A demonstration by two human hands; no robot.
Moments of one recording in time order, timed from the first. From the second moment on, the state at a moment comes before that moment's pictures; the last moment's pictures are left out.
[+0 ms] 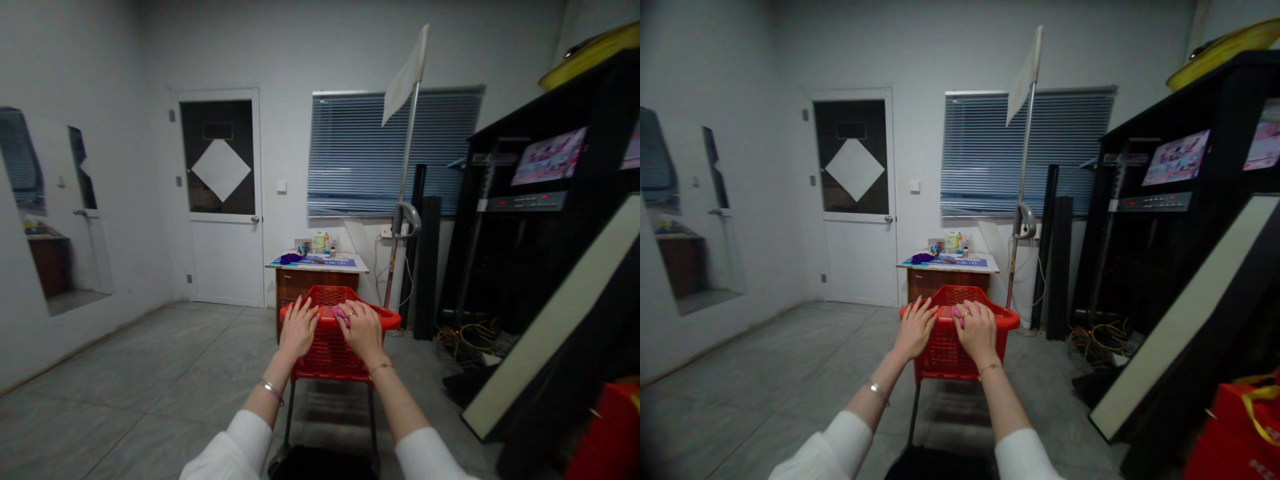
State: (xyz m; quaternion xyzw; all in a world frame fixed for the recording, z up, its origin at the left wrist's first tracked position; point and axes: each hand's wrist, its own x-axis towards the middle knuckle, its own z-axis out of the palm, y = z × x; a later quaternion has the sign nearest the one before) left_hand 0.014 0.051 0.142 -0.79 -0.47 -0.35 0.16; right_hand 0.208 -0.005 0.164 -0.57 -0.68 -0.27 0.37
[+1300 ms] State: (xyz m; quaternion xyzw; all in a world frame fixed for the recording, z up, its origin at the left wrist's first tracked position) left_hand 0.020 0.055 0.140 -0.79 -0.46 -0.38 0.11; right_hand 0.262 -0.001 0.152 -0.58 -0.62 -0.31 0.42
